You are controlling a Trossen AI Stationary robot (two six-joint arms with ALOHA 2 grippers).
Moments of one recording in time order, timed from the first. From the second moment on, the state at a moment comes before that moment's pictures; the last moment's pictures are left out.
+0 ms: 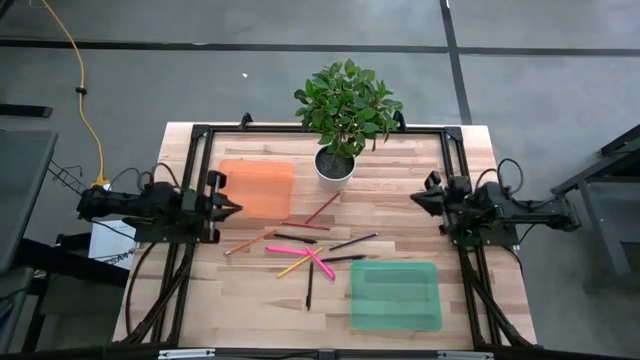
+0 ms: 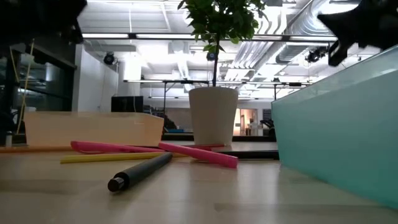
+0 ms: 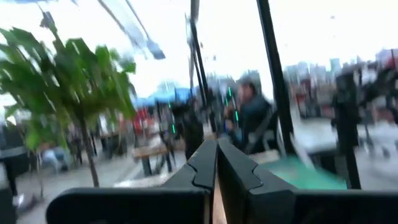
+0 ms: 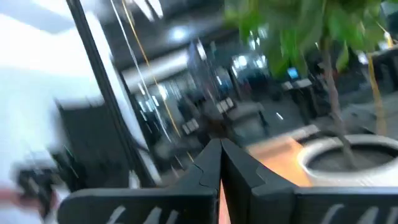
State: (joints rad) left arm 0.00 0.01 0.01 0.34 -0.01 0.22; right arm 0.00 0.01 0.01 0.36 0.03 0.38
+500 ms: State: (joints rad) left arm 0.00 0.01 0.01 0.78 -0.02 0.23; right arm 0.00 0.01 0.04 0.74 0.20 0.49
